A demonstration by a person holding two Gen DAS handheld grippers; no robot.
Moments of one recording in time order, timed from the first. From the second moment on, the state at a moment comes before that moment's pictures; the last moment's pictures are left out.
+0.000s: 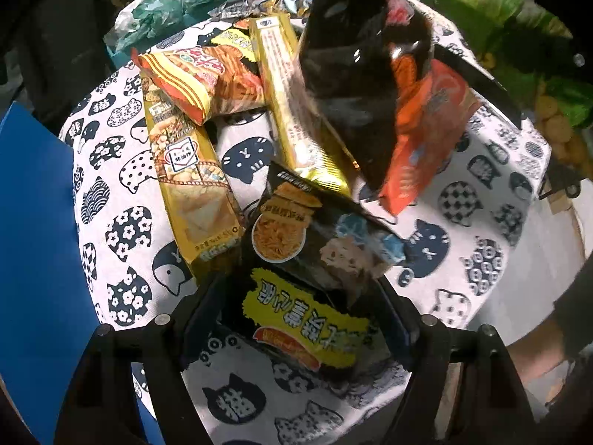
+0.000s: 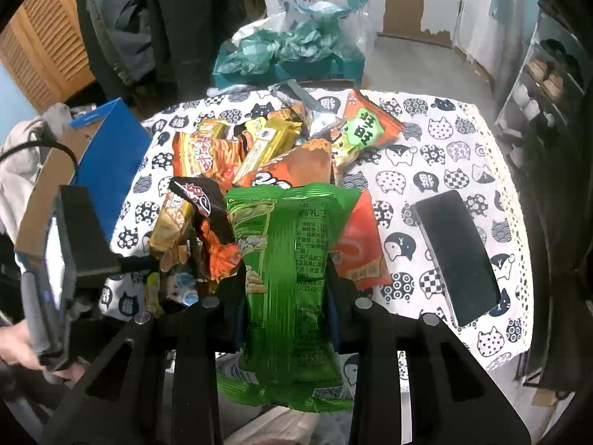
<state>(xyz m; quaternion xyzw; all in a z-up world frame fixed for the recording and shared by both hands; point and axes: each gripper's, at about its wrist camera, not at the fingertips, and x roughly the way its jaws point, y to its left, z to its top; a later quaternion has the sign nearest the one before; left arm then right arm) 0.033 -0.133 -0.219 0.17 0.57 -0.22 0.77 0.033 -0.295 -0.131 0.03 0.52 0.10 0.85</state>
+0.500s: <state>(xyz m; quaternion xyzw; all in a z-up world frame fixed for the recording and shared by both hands) 0.031 -0.125 -0.198 0.15 0.54 -0.22 0.79 0.034 -0.293 -0.127 0.02 0.51 0.10 0.85</state>
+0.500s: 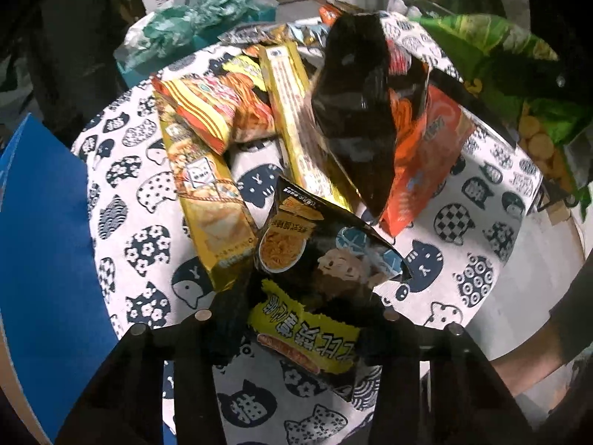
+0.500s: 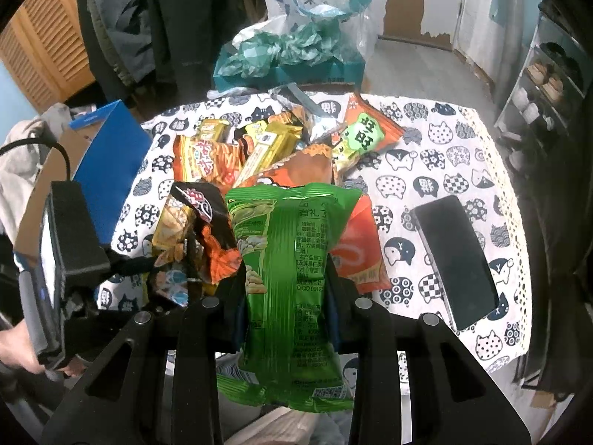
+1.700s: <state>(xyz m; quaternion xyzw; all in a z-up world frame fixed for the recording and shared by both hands) 0.027 -0.005 -0.071 0.04 0.44 -0.11 0.89 0.056 -0.182 -0.072 -0.01 0.47 0.19 0.86</state>
